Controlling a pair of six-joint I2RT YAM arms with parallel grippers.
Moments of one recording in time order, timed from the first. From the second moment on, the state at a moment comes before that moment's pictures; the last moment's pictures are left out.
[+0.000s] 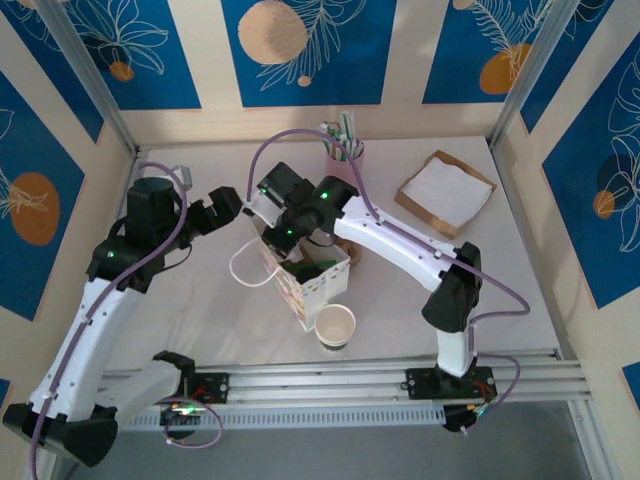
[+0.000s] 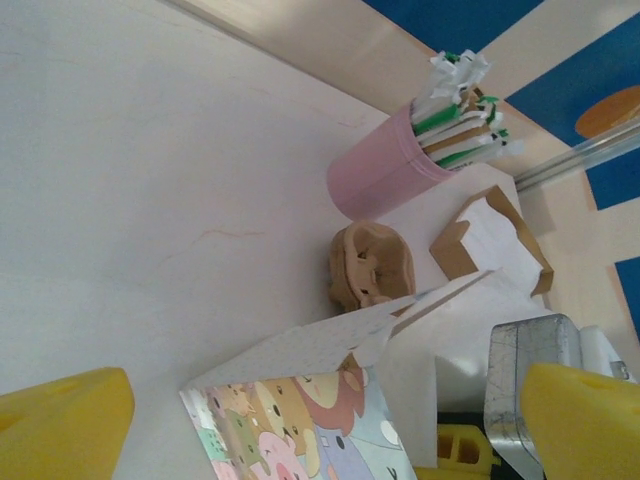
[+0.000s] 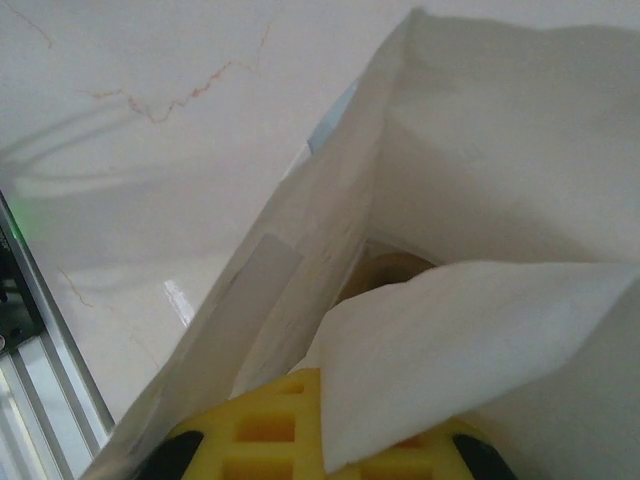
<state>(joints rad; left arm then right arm) -0.31 0.97 1.20 -0.75 0.13 -0.67 0.96 1.91 1.96 -1.09 -0.10 -0.05</state>
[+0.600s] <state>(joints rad) -0.33 0.96 1.20 -0.64 0.27 -0.68 0.97 2.07 1.97 -1.11 -0.04 -0.01</state>
